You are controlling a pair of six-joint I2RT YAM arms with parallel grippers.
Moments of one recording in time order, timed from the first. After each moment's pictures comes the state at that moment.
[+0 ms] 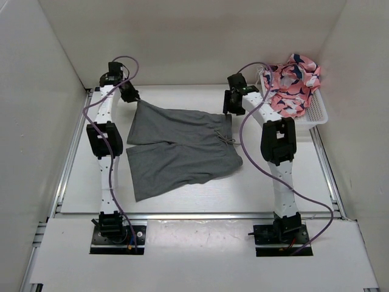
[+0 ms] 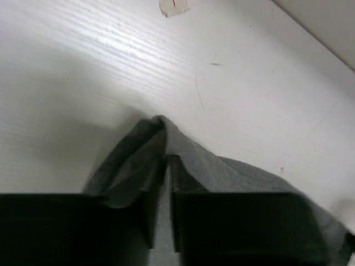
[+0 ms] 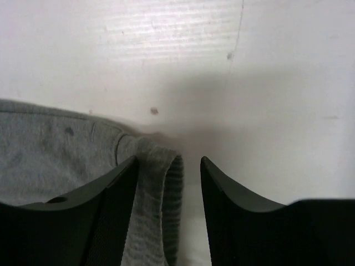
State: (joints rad) left arm 0.03 2.63 2.62 -0.90 0.14 -0.51; right arm 0.33 2.32 2.05 -0.71 0.14 0.36
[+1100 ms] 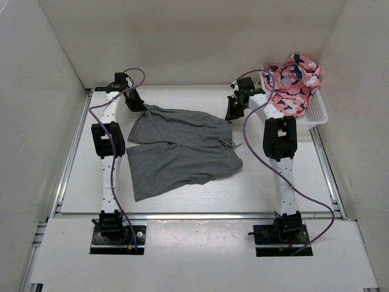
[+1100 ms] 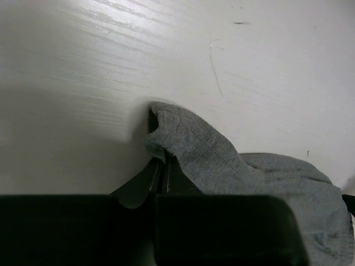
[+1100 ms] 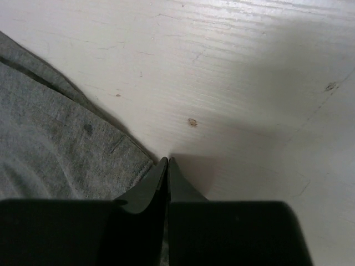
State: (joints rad) left arm 0.04 2.74 2.60 -0.87 0.32 -0.47; right arm 0.24 2.48 2.14 -0.71 -0.33 0.20
